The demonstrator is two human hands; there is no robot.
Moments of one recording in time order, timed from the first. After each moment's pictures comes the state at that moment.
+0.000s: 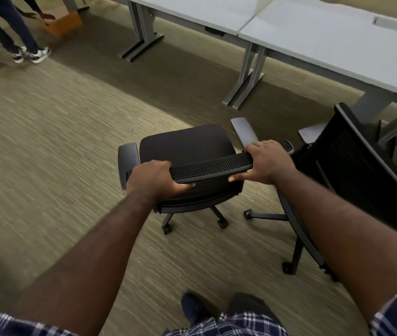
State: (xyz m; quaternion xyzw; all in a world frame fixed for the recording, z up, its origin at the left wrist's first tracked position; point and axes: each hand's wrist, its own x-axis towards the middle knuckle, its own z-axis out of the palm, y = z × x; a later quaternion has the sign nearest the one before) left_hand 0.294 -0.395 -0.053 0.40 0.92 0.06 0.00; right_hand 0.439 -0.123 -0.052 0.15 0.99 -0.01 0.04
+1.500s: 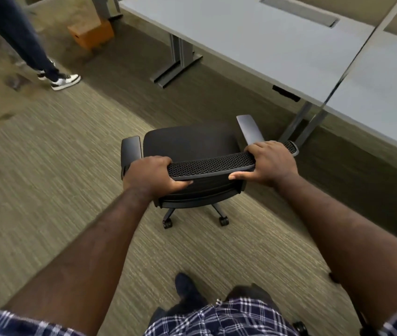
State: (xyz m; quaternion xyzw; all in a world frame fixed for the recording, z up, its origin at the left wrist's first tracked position) left_hand -0.305 -0.230 -0.051 0.37 0.93 0.06 -0.03; right_hand -0.179 0.053 -0.062 0.09 0.99 0.00 -0.05
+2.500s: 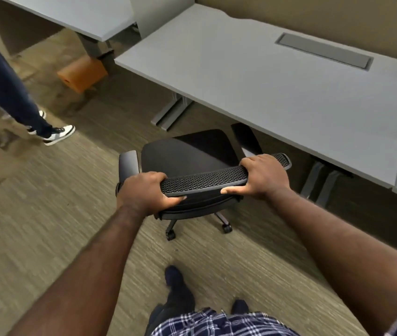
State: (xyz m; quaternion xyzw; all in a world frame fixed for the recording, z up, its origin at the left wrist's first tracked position) left_hand -0.745 -0.123 -0.052 0.39 0.92 0.05 -0.03; right_hand -0.599 0.148 -0.058 0.14 0.99 -0.02 -0.04
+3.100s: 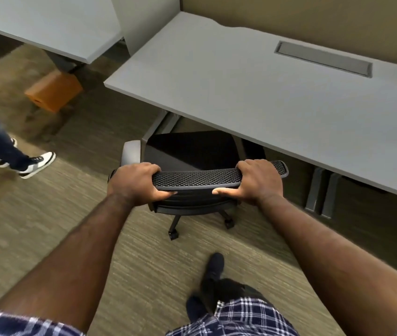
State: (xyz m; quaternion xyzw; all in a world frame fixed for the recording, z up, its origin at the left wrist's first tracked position) left_hand -1.005 -0.112 -0.057 0.52 0.85 0.04 -0.04; right_hand -0.790 0.113 -0.062 0.26 0.96 0.00 -0.05
